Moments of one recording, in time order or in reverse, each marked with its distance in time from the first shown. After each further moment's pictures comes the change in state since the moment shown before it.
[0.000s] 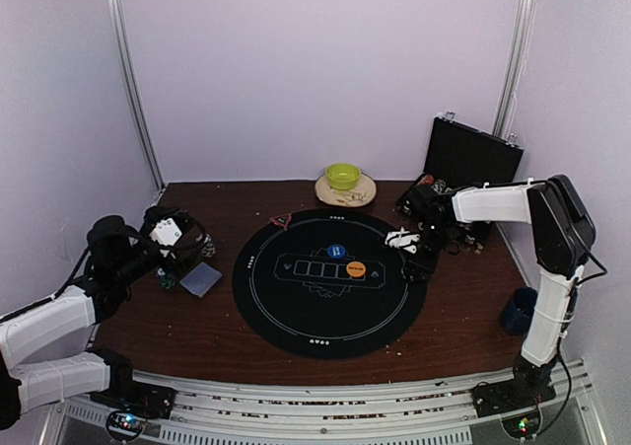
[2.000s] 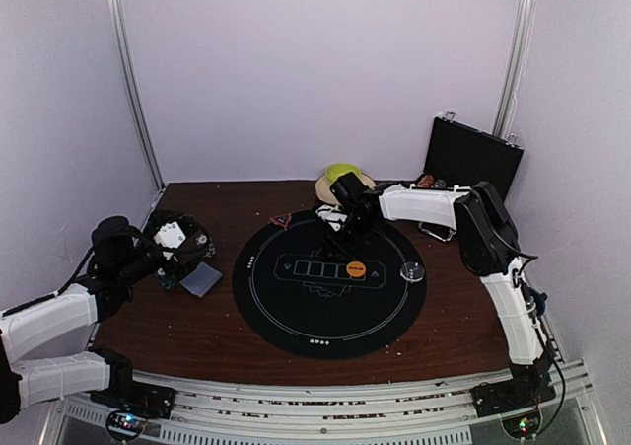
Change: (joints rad) left arm 0.000 0.036 -0.002 -0.010 0.016 0.027; right arm 0.227 0.466 0.643 0.085 -0.043 0.521
